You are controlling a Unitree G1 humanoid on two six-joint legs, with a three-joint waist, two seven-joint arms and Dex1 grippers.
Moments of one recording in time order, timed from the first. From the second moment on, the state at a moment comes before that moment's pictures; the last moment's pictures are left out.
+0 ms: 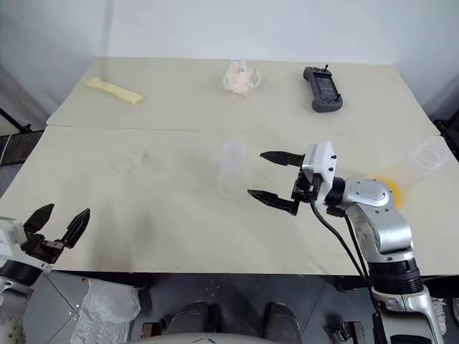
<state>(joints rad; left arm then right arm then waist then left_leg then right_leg) 0.24 0.40 0.63 -0.31 -0.51 0.24 -0.49 -0.45 -0.59 -0.03 -0.14 0.52 0.23 1.08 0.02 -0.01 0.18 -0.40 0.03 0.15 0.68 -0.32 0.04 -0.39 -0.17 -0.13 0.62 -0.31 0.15</state>
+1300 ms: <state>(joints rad) -0.88 0.66 0.05 0.11 -0.45 0.28 -1.10 0.02 -0.58 -0.35 -0.42 0.62 0.24 0.85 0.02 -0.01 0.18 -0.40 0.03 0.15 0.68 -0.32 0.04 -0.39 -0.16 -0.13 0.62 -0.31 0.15</state>
